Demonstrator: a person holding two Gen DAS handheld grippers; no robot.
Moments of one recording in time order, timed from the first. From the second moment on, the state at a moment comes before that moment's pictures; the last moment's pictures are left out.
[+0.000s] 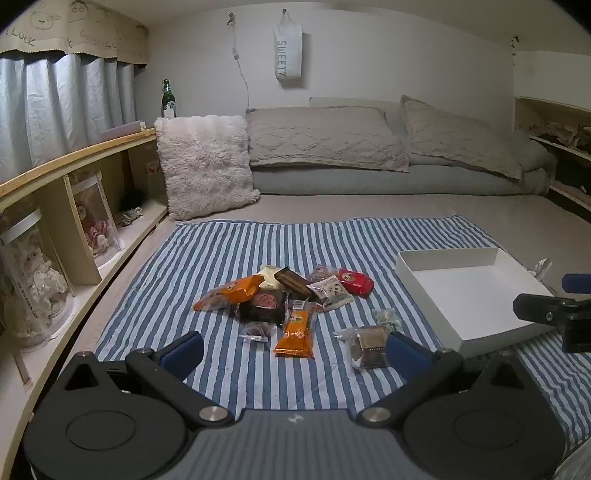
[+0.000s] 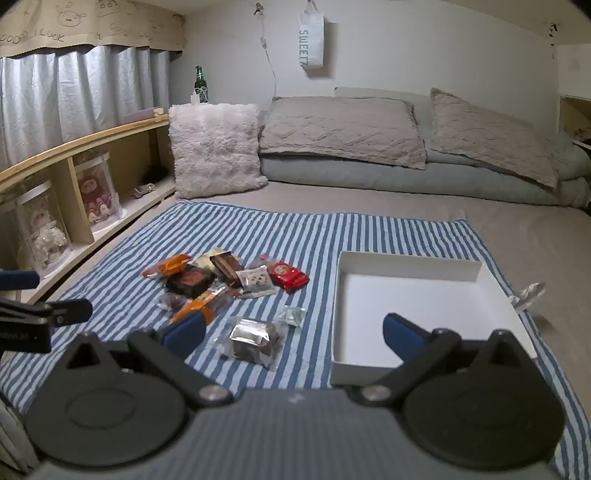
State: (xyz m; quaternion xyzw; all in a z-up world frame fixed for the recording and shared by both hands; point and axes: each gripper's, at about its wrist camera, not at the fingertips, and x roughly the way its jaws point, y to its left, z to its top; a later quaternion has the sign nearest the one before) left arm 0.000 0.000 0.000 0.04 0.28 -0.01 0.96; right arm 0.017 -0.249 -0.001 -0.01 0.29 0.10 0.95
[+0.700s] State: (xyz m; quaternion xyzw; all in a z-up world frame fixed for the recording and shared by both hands) left arm 0.000 0.000 0.000 0.03 0.28 -0.01 0.96; right arm 0.015 -0.250 -0.001 -0.02 0.29 0.10 0.95
